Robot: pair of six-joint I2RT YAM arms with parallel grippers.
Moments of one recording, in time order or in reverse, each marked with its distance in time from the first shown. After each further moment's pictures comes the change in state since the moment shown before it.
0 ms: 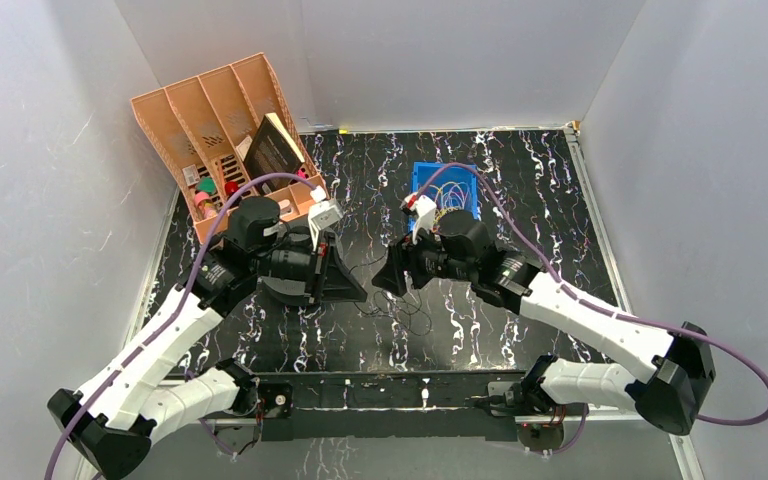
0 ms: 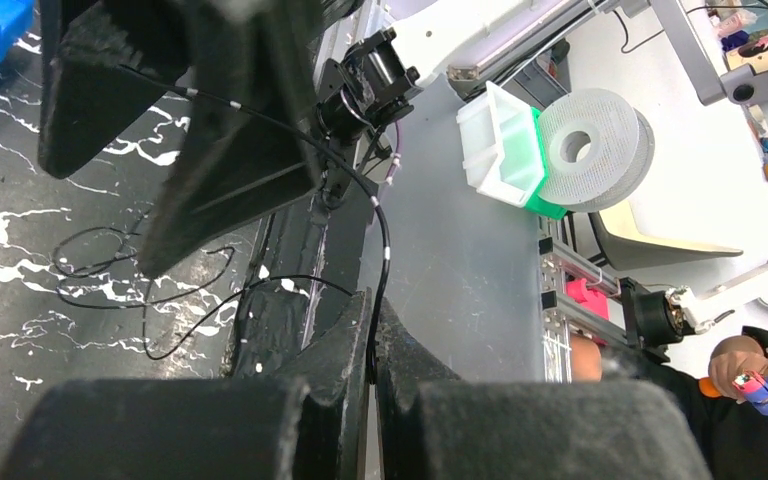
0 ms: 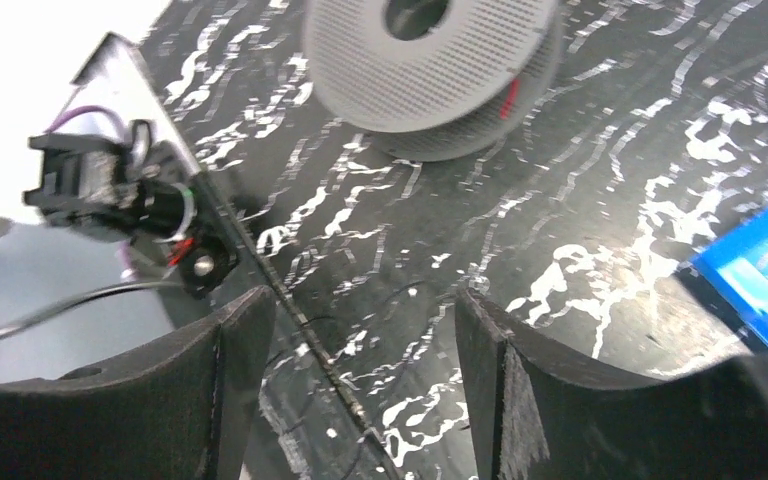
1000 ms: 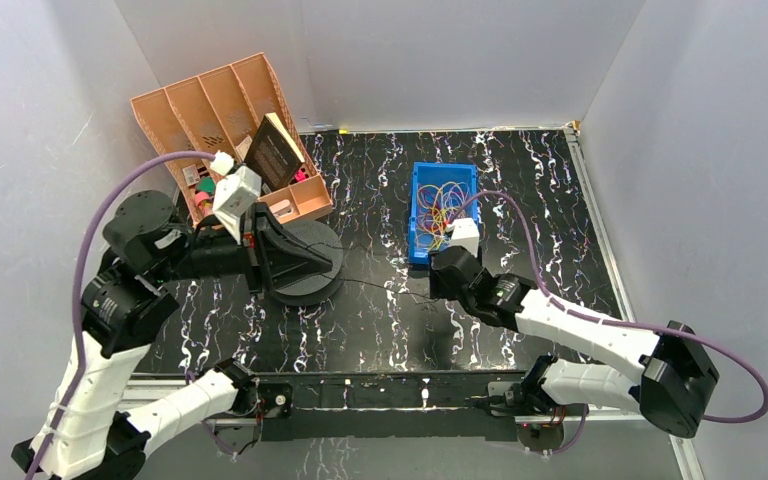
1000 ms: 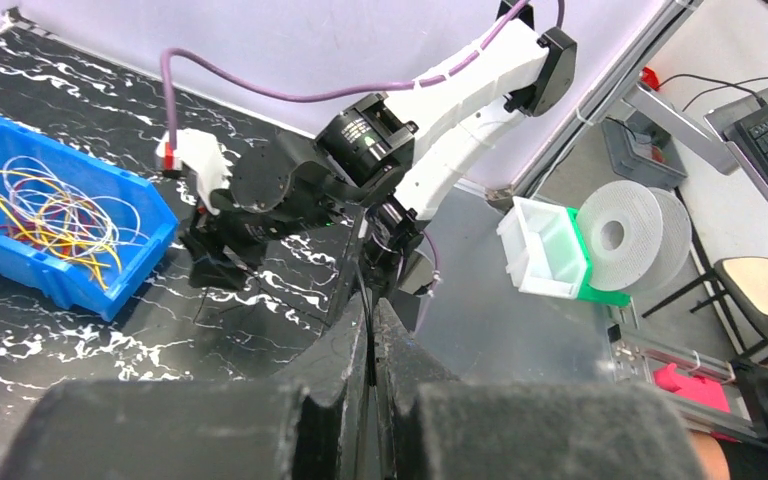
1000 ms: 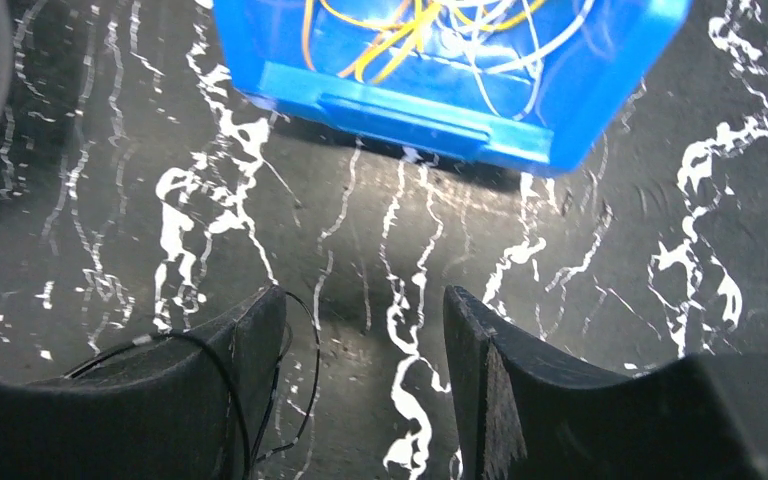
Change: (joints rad) left arm 0.000 -0.082 0.469 -0.187 -0.163 0.035; right arm 0.025 -0.003 -0.225 -0.137 0.769 0.159
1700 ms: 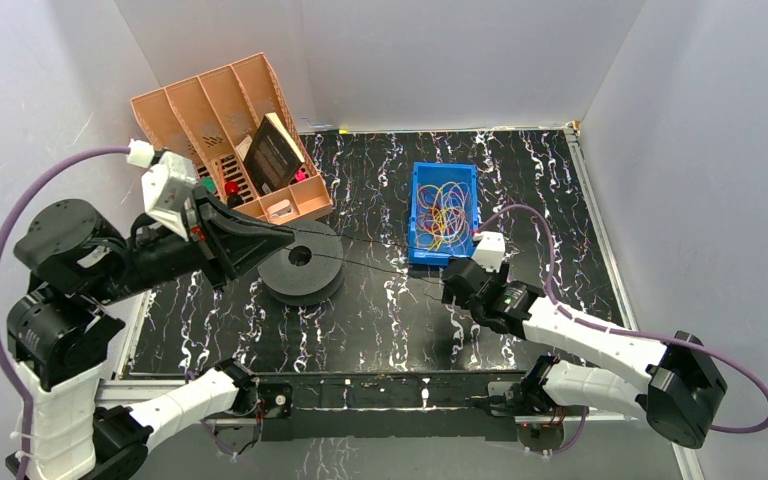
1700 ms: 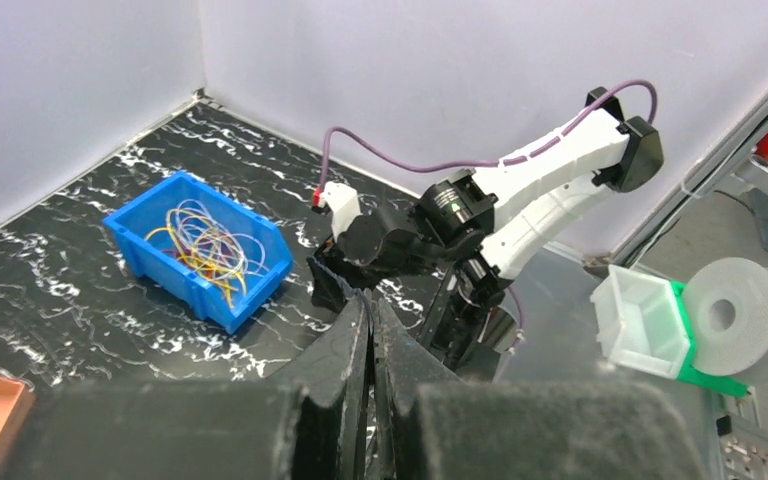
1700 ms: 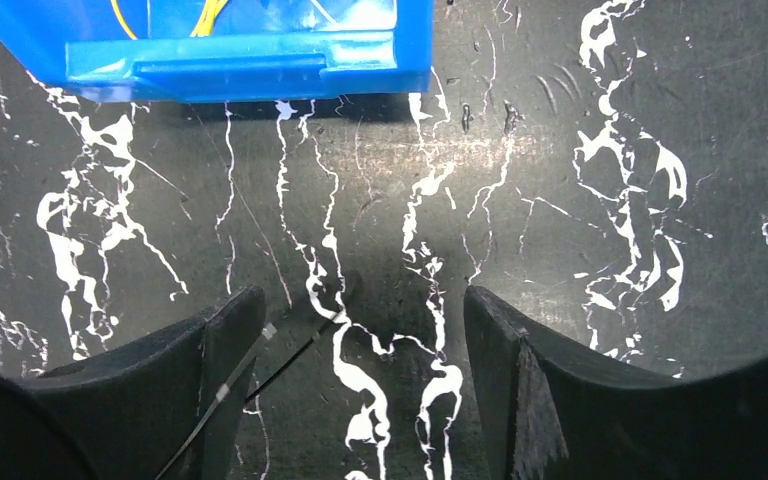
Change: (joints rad) left arm 0.000 0.041 0.322 -0.195 -0.252 0.076; right arm -0.022 -0.077 -0.097 -0.156 0.129 0.257
